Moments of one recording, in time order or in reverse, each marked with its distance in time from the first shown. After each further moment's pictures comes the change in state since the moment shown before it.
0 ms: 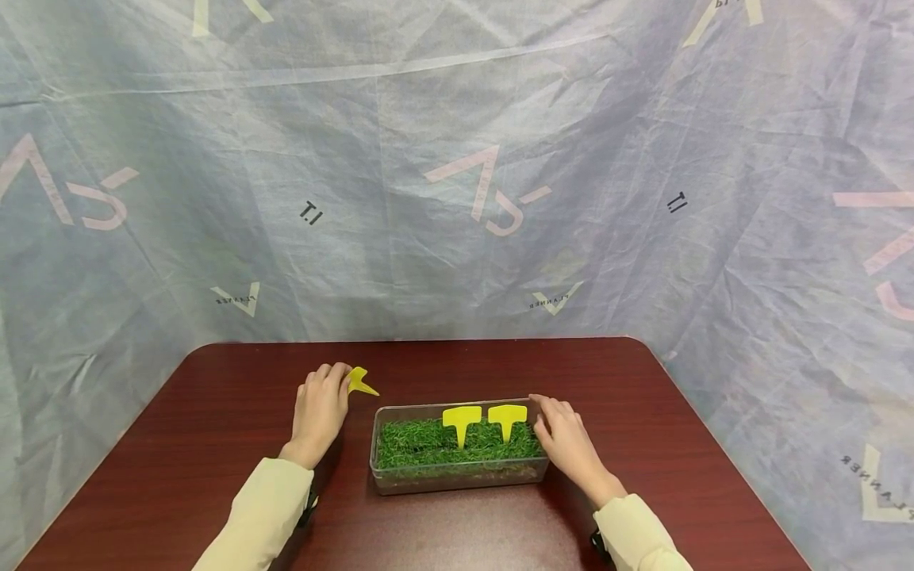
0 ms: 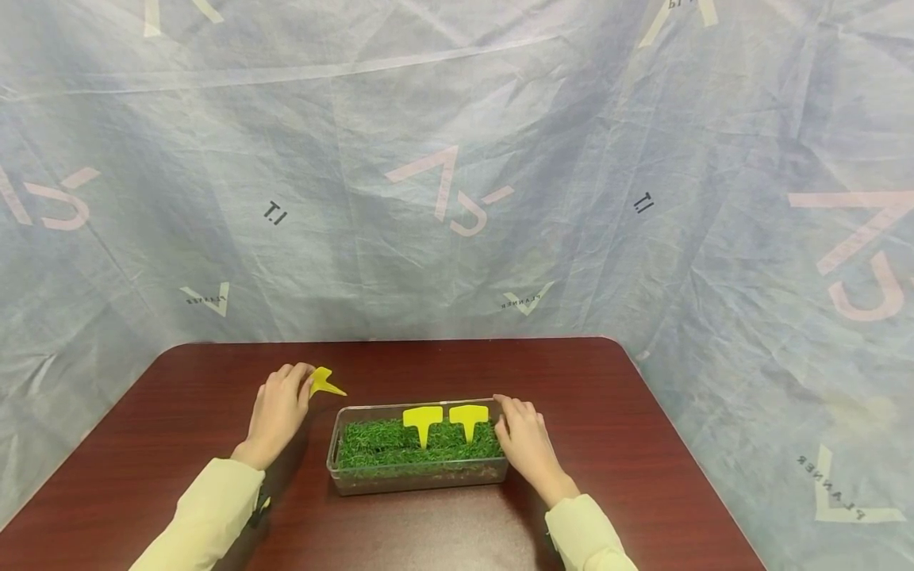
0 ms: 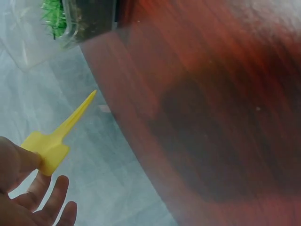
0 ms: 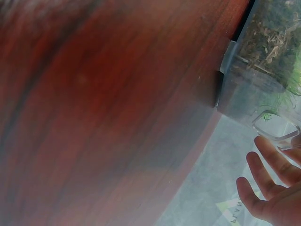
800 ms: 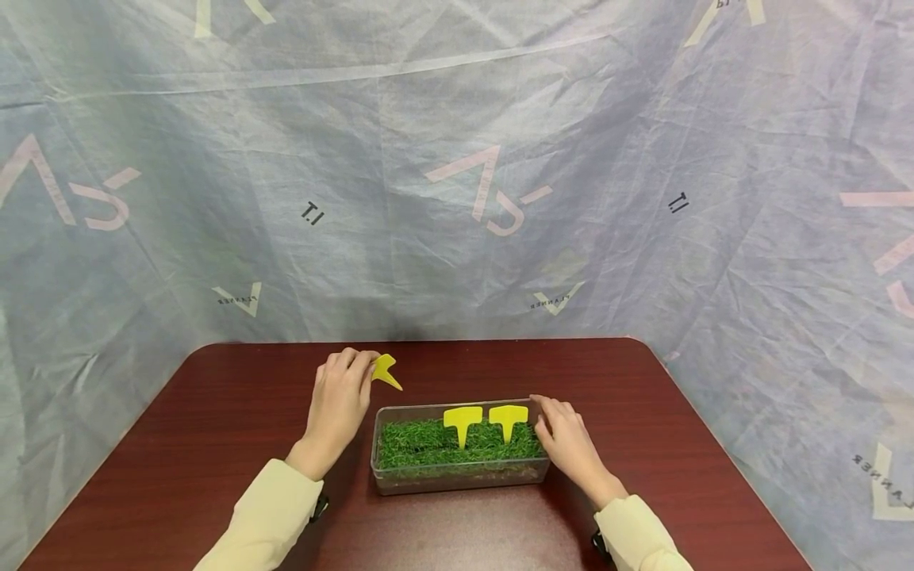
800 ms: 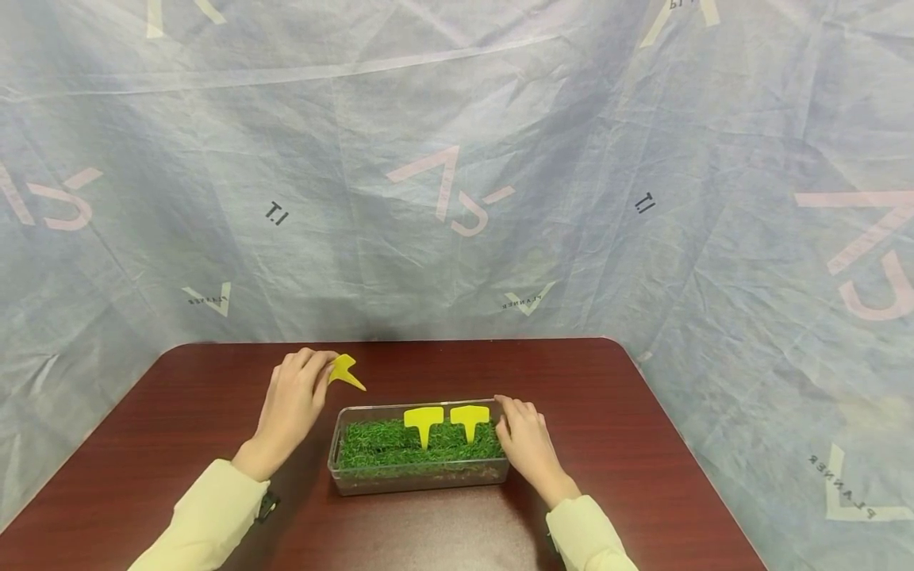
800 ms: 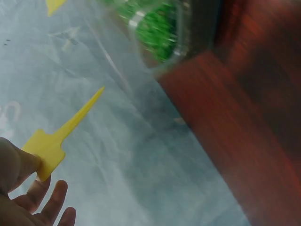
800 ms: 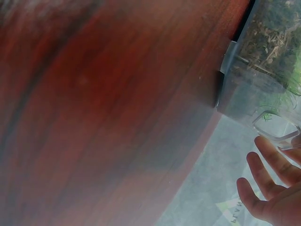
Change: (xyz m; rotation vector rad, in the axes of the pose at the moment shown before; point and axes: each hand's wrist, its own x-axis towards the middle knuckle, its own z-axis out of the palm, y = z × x) left_hand 0.016 0.055 -0.026 -0.039 0.118 0.200; right_hand -0.002 0.001 0.002 0.000 0.054 -0.050
